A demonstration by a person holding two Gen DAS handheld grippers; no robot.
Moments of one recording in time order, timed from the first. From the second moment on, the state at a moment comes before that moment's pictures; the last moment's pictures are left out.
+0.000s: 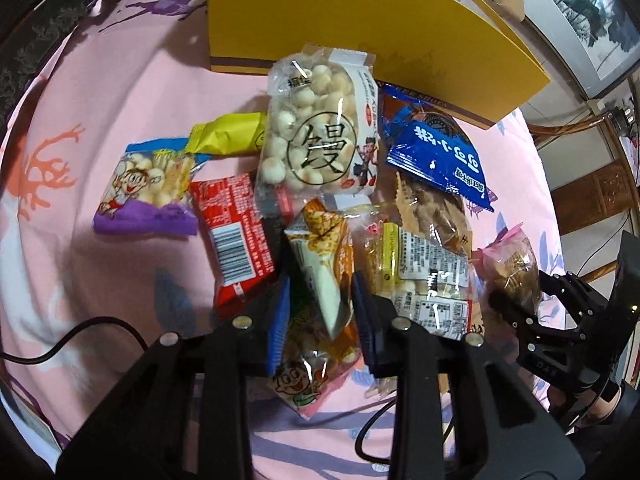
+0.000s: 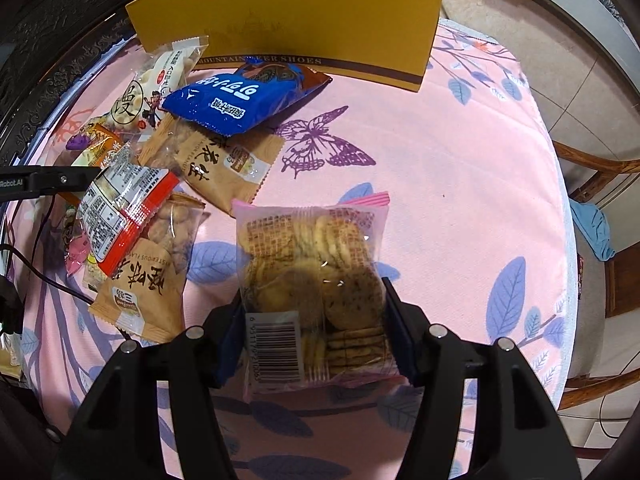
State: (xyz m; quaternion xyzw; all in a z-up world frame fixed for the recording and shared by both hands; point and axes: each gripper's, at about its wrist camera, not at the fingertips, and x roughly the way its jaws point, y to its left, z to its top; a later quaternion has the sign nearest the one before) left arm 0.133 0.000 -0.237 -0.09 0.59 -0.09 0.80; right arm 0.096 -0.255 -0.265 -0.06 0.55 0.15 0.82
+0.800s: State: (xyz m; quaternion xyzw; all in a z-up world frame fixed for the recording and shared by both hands) left arm 0.110 0.001 -0.211 -0.08 0.55 -0.11 0.82; right arm 0.093 -0.255 -0.256 -0.06 0.55 0.15 0.82
